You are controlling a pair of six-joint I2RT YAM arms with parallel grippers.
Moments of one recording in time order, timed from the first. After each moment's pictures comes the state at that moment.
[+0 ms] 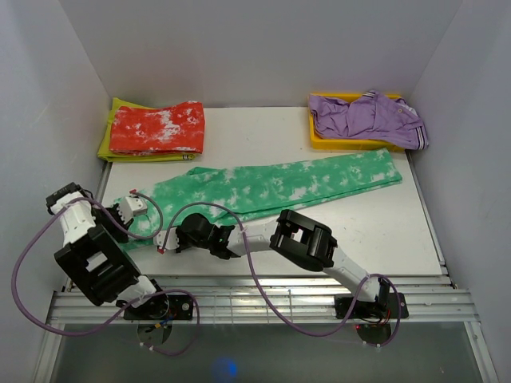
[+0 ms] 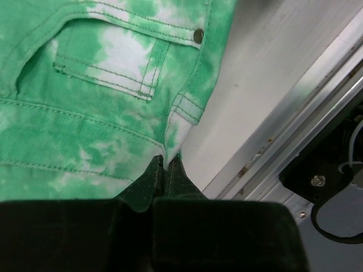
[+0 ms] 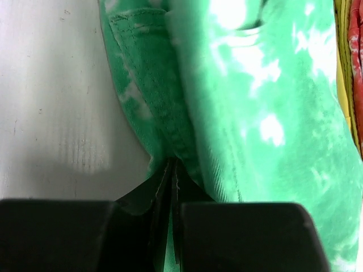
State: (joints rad) left arm 0.69 1.39 1.05 -1.28 0.43 1.71; right arm 1.28 2.36 1.55 0.39 0.03 -0.74
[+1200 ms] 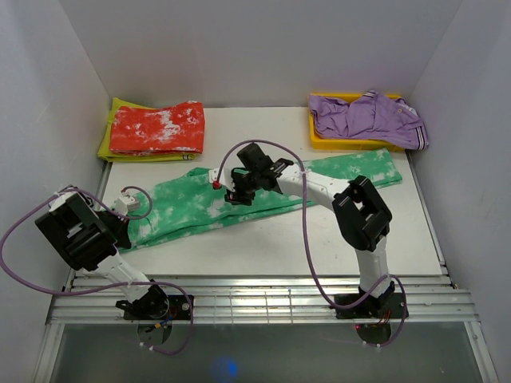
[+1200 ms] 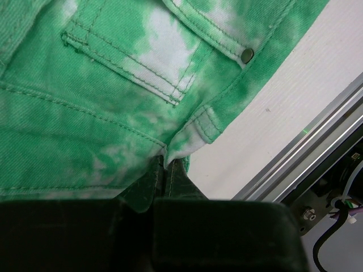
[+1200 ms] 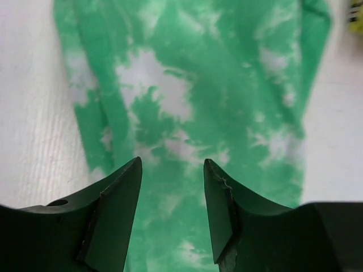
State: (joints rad) left arm 0.74 1.75 1.06 -1.15 0.43 1.51; right arm 0.84 1.99 1.53 -0.33 -0.47 -0.81
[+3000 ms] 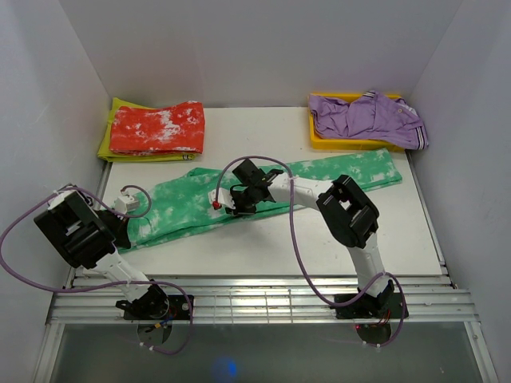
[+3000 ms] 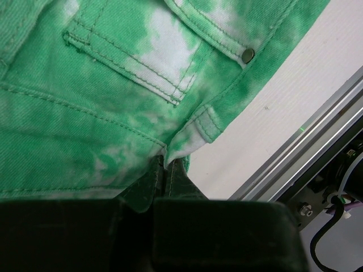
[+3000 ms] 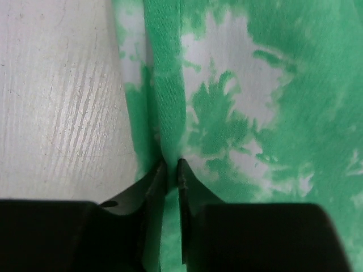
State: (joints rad) left arm 0.74 1.78 1.09 -1.18 0.42 1.51; right arm 0.86 2.10 1.49 -0.42 -0.48 -0.93
